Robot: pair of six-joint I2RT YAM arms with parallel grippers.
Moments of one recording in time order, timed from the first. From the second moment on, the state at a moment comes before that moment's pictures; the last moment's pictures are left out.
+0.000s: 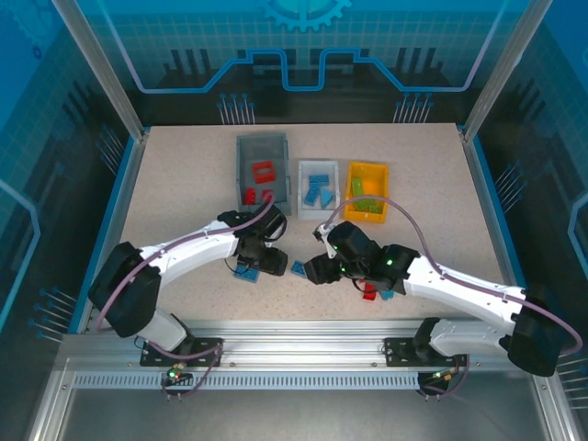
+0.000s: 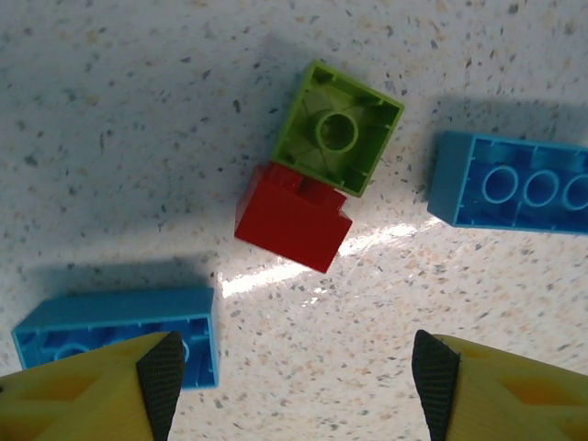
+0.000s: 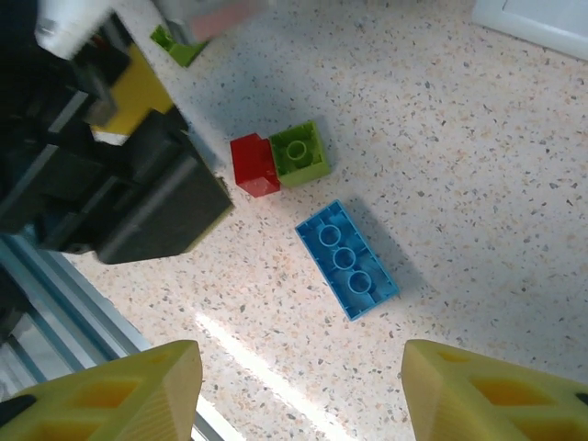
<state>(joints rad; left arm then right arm) -0.67 1.54 1.01 -0.83 0.05 -0.39 0.94 1.14 0.80 -0.47 0.00 0.46</state>
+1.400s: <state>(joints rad) -0.53 1.54 1.35 -0.96 0.02 -0.28 0.81 0.99 0.75 -0.30 0.07 0.53</state>
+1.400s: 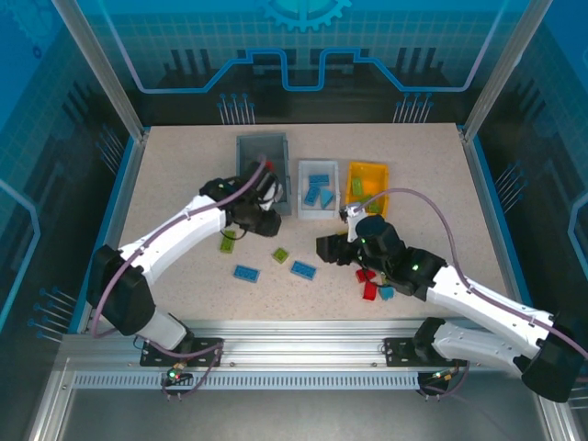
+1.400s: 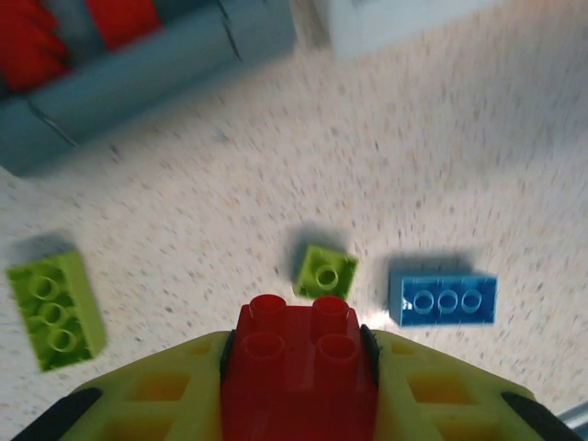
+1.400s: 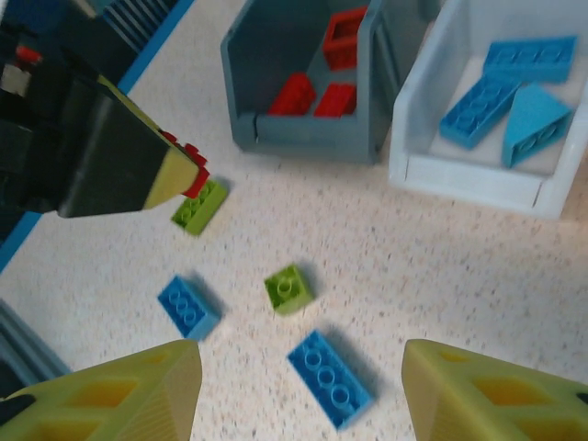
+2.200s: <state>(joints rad) -0.28 2.14 1.81 -0.75 0.07 -0.52 0.80 1.18 0.91 -0.19 0.15 0.54</state>
